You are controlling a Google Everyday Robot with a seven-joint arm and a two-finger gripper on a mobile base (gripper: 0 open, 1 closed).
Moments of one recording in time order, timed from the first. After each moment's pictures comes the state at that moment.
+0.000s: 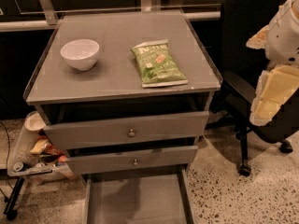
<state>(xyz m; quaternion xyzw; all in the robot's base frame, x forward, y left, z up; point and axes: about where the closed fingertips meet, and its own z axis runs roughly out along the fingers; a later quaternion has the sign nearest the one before) 0.438 -0.217 0.976 -0.60 0.78 -0.03 0.16</state>
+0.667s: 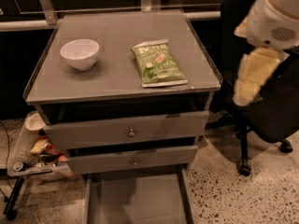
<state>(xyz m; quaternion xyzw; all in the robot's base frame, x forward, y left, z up) 0.479 -0.209 0.978 -0.60 0.78 -0.05 0.15</state>
